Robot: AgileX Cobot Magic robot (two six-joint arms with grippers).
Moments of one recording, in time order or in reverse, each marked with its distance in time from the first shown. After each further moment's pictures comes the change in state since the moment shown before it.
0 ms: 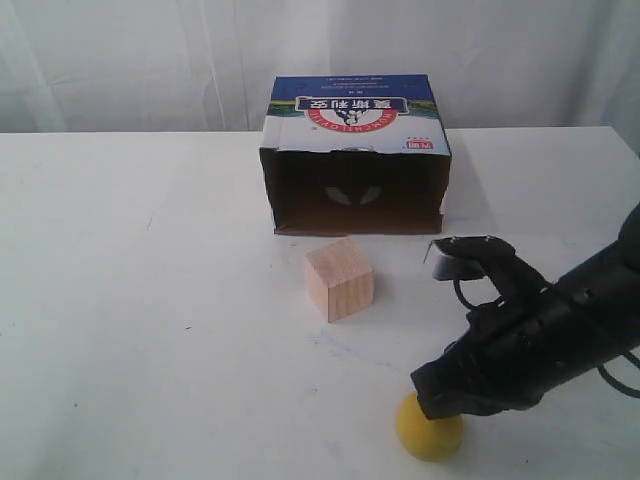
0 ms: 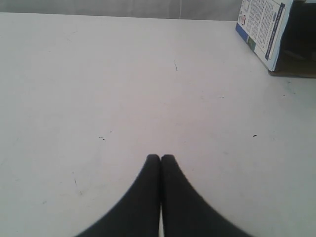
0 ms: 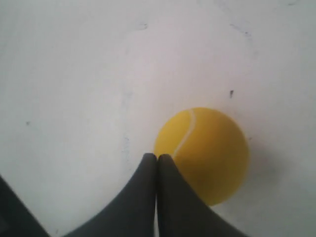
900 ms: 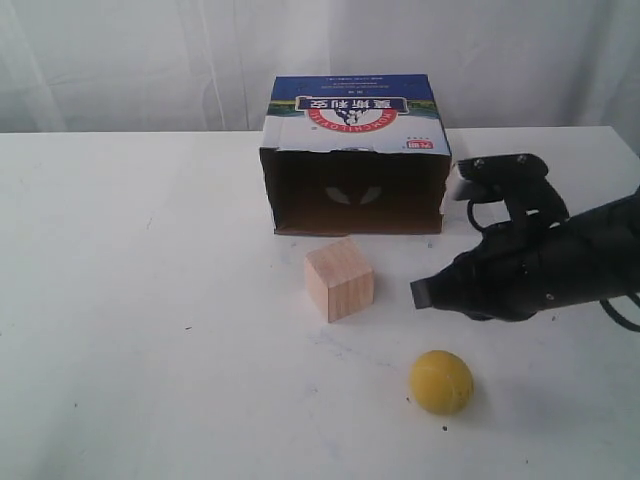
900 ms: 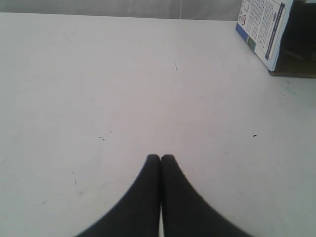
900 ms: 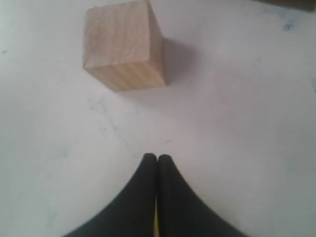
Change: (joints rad) left arm 0.000 0.000 0.000 0.000 0.000 0.000; right arm 0.001 -0.028 -0.052 0.004 -0.358 -0.003
